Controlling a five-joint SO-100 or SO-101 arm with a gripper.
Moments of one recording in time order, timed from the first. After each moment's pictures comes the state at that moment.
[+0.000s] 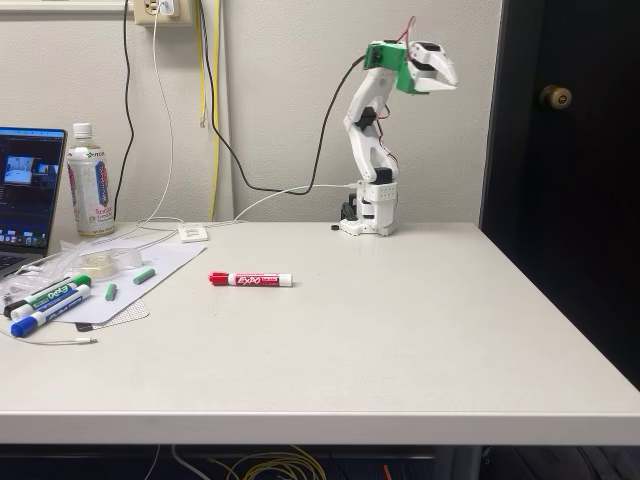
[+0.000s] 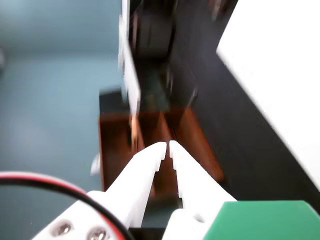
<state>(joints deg) -29.2 132.7 76.4 73.8 3.2</state>
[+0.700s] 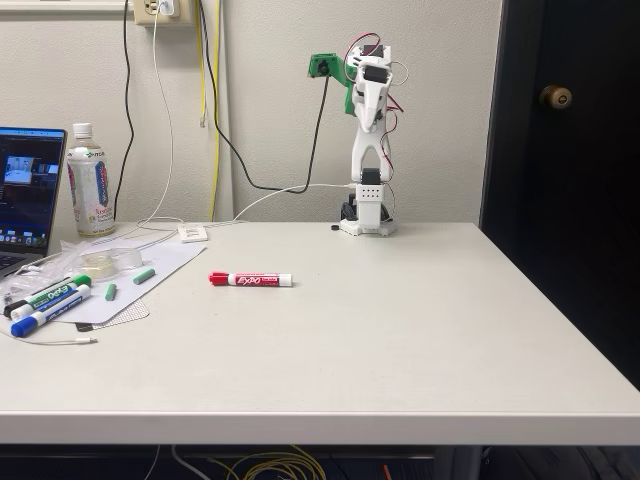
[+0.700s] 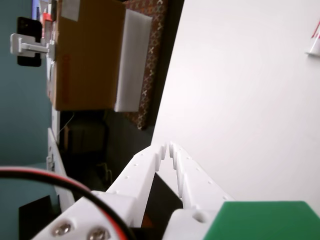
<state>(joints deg) 4.0 108.2 65.2 77.6 -12.6</state>
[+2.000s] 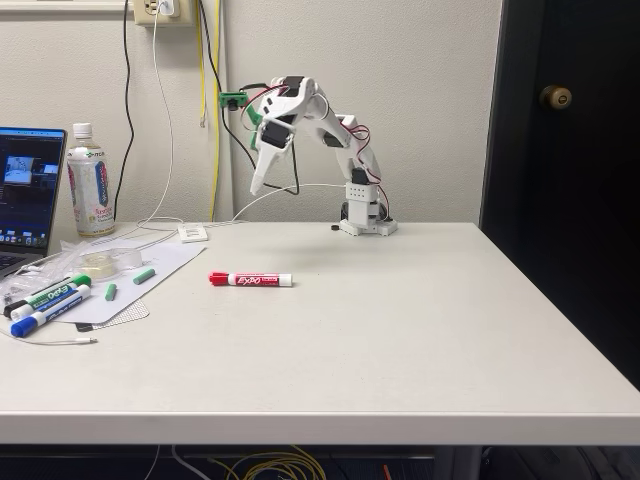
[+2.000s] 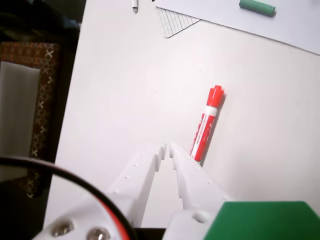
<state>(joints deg) 30.1 55.8 16.5 93.2 -40.8</state>
